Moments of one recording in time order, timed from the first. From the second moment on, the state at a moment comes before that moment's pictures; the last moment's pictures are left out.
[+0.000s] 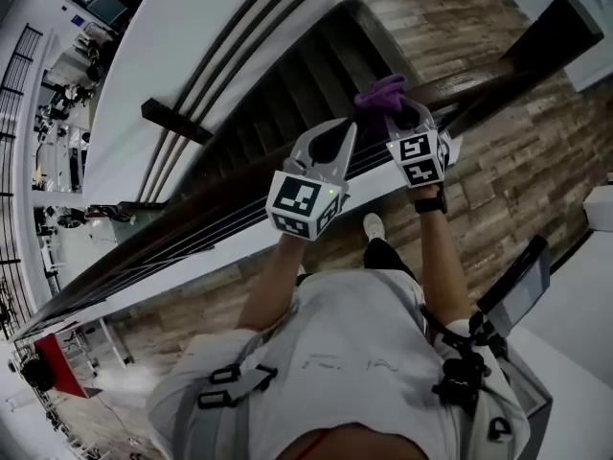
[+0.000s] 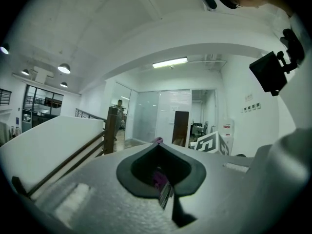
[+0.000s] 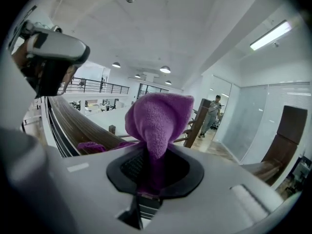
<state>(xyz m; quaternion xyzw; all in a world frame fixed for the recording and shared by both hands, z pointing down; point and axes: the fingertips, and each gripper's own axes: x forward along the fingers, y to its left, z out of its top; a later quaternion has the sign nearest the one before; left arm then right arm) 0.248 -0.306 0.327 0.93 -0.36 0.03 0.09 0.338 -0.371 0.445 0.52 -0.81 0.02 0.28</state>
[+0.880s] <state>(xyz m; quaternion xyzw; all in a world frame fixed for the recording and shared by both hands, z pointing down) 0.423 -0.315 0.338 0.96 -0.24 0.03 0.10 0.566 -0.436 0.419 0.64 -0.72 0.04 0.25</state>
